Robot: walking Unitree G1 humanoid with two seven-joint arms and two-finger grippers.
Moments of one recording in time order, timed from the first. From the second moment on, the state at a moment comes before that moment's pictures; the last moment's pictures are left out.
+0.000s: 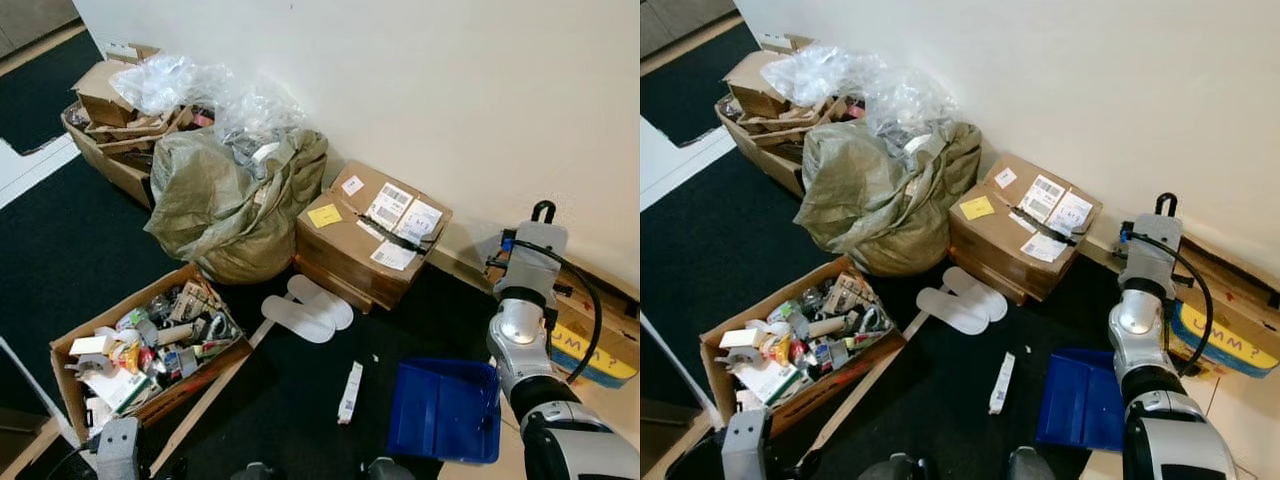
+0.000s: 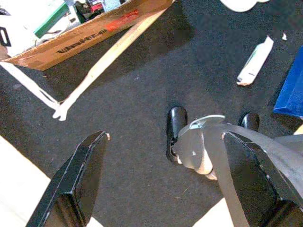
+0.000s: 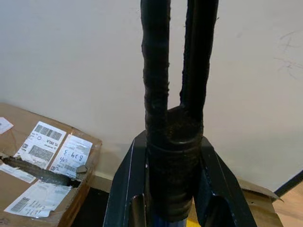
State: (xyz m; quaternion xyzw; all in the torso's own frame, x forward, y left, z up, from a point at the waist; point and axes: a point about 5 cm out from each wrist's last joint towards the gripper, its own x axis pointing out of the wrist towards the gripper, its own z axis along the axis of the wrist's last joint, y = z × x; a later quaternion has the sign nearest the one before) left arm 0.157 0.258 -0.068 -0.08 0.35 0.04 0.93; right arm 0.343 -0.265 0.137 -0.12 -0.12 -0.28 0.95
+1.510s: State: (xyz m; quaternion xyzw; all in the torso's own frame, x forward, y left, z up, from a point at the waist) left arm 0.179 0.251 -0.062 -0.10 0.34 0.05 0.93; right arm 0.313 -0.330 0.140 -0.20 -0.10 -0.38 0.90
